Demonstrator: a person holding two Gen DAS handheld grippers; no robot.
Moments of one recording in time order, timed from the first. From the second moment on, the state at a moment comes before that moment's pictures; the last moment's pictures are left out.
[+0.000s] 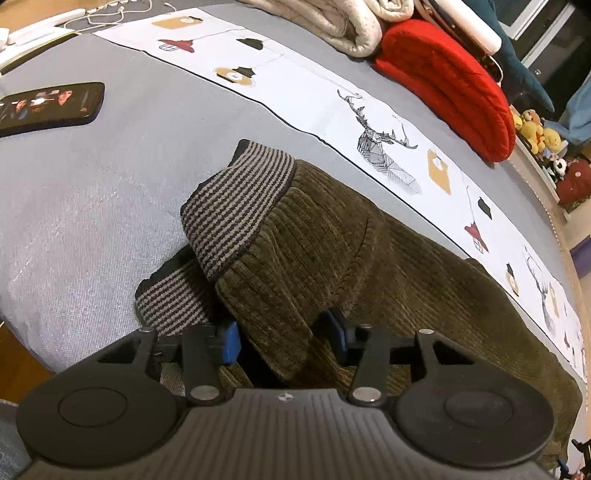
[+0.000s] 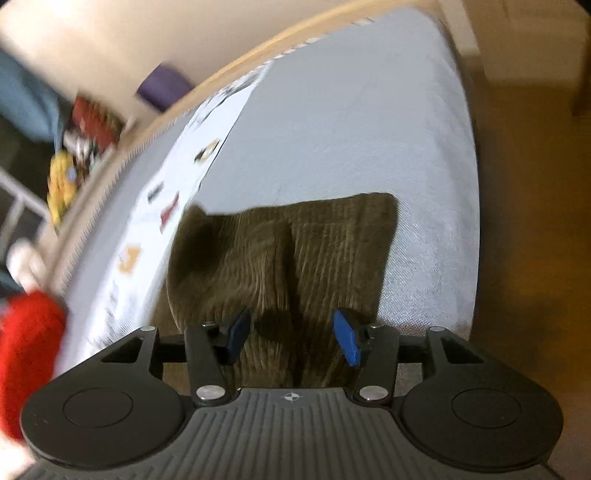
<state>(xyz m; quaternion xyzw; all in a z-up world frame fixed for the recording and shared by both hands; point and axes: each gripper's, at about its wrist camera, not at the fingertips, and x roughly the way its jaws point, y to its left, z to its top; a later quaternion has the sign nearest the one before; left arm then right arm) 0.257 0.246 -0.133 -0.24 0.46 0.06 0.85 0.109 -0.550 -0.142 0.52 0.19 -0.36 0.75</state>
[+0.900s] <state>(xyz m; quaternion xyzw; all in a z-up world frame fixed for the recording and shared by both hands) 0.248 0.255 -0.097 -0.25 0.45 0.07 0.85 0.135 -0.580 -0.050 0.38 0.17 -0.36 0.83</state>
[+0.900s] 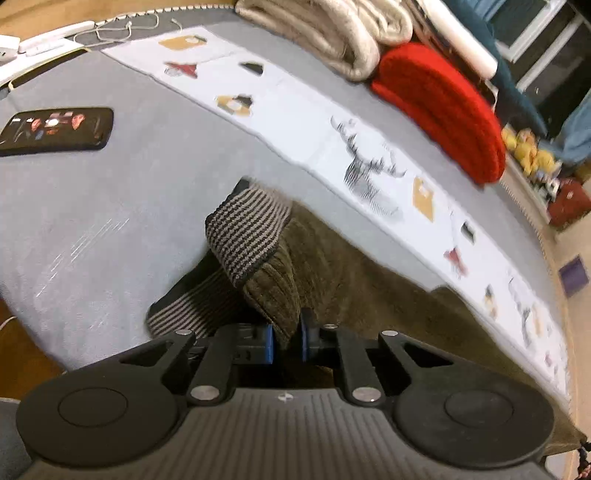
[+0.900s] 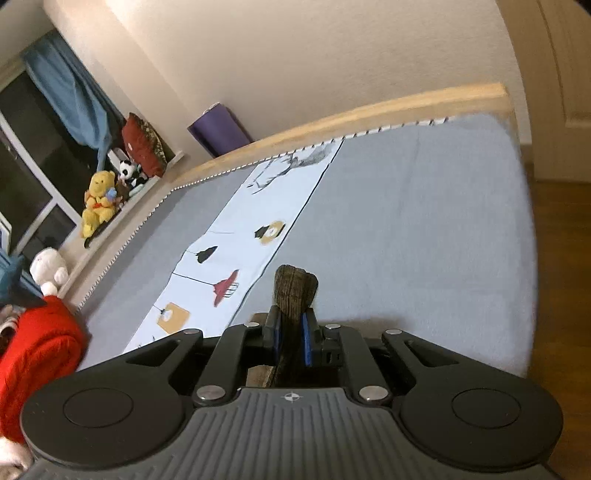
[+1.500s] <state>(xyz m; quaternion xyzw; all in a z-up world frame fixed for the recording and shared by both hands) 0.225 0.263 -0.092 -0.23 0.46 0.09 0.85 0.105 -0.586 -0.082 0.36 0.21 -0.36 0.83</state>
